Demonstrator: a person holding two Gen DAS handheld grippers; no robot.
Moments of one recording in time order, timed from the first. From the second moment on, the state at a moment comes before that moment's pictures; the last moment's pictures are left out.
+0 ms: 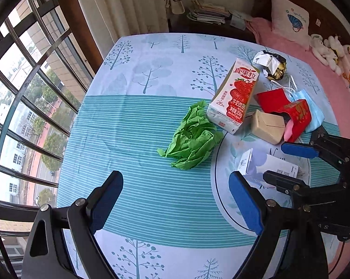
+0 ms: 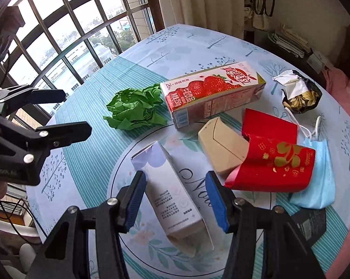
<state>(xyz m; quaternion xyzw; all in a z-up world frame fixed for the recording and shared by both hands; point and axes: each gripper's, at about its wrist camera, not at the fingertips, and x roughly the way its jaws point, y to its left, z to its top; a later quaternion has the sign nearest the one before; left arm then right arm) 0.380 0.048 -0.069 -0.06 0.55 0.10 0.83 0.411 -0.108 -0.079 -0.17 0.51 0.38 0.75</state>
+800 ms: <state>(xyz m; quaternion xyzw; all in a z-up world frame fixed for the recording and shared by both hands) 0.431 0.053 -0.104 -0.05 0.59 0.09 0.80 0.416 -0.116 -0.097 -0.17 0.53 0.39 0.73</state>
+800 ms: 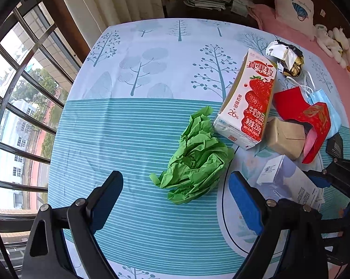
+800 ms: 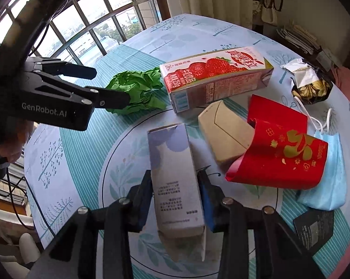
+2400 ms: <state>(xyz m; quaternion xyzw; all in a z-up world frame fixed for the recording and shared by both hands) 0.124 0.074 -0.025 0.01 0.54 -0.10 0.83 0.088 -0.095 -0.036 0.09 0.54 0.13 0.82</state>
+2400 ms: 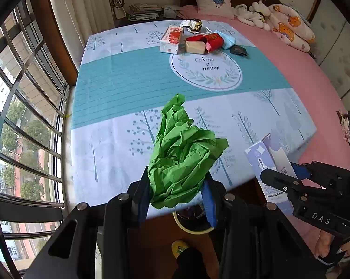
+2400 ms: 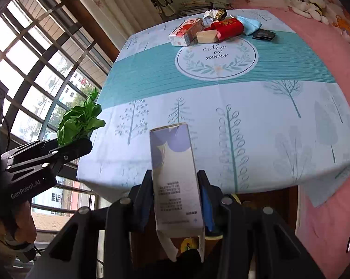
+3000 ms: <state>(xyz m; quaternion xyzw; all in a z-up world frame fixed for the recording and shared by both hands) 0.031 0.040 -0.085 -0.02 0.58 -0.09 0.81 0.019 -0.117 -0.078 0.07 0.58 0.15 0.80</state>
